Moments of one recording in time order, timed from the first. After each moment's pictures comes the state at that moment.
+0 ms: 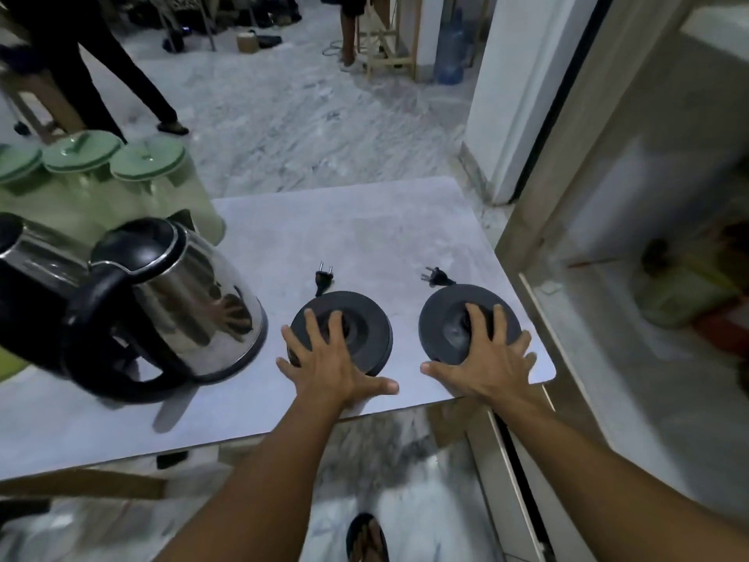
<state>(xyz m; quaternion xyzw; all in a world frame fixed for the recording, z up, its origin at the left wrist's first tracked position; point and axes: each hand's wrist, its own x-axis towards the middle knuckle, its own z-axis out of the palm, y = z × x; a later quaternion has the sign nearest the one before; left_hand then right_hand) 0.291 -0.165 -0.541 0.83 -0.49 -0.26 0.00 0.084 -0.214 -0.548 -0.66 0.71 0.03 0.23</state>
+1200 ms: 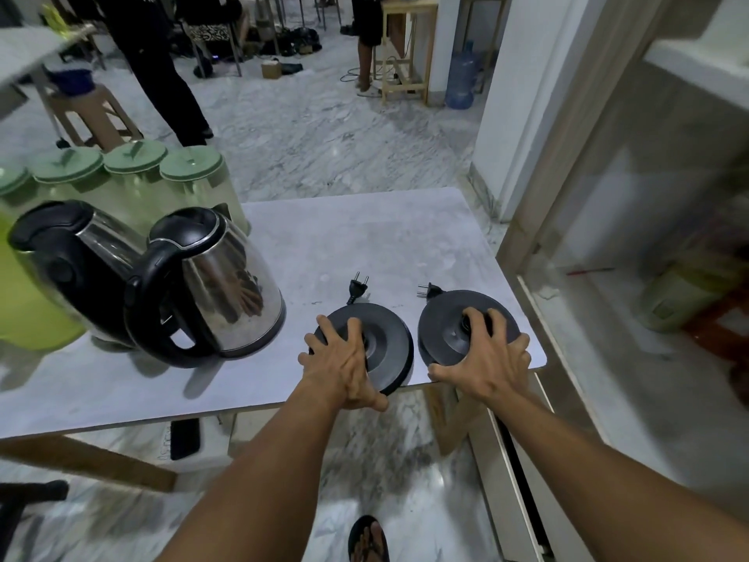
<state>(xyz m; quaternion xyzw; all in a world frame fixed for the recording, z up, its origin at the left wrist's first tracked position) 0.283 -0.125 -0.514 0.79 -0.59 -0.18 -0.07 0.084 -0.173 -0.522 -0.69 0.70 -0.04 0.17</state>
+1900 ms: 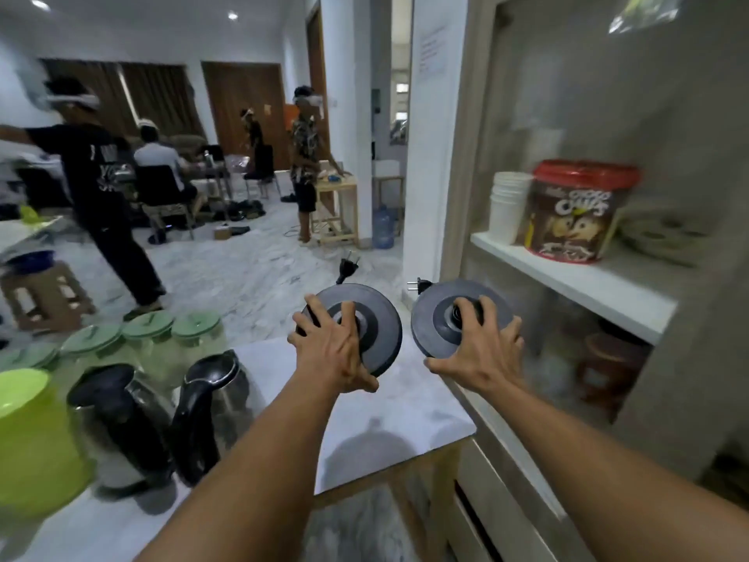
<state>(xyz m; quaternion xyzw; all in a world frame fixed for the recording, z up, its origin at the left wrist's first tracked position) 0.260 -0.092 -0.276 0.73 -0.68 0.01 0.07 0.052 -0.103 -0.294 -0.66 0.72 -0.21 0.02</state>
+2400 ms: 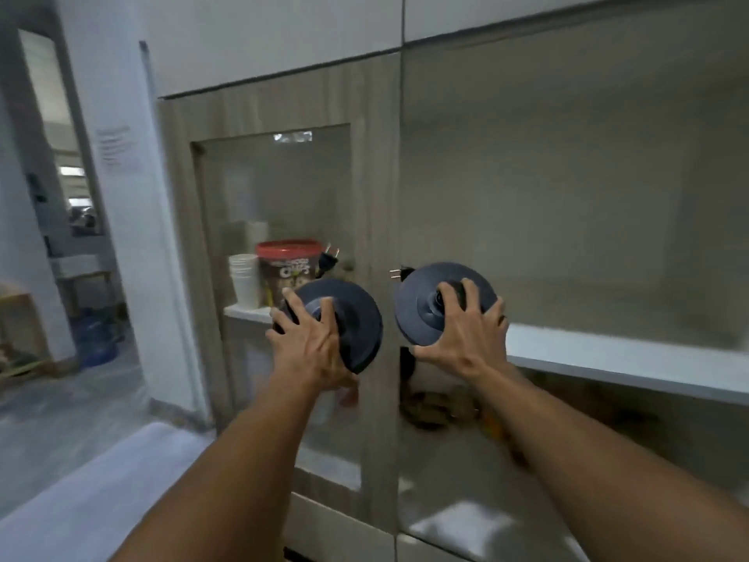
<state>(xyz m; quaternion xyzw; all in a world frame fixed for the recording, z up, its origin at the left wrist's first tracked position) 0.099 0.036 -0.168 0.42 -0.90 0.04 0.13 -0.058 0.178 -0.173 -0.35 0.89 -0.22 -0.16</state>
